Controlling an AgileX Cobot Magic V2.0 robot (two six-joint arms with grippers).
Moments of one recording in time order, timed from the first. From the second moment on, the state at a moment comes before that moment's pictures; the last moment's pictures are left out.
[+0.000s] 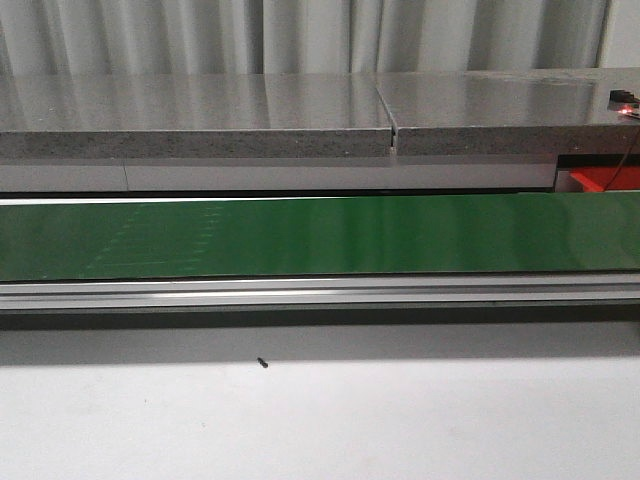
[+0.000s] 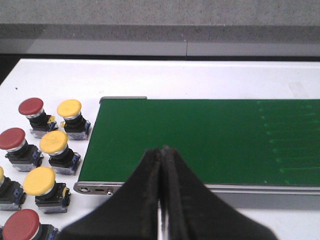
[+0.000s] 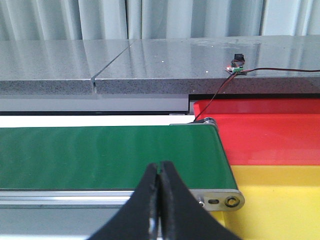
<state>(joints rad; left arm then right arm) -0.02 0.60 -0.59 0.07 0.54 -0.09 0.01 -0.01 0.03 -0.07 0.06 0.16</state>
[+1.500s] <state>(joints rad) 0.00 0.97 -0.90 0.19 0.82 -0.36 0.01 -0.01 0.03 -0.07 0.06 0.16</state>
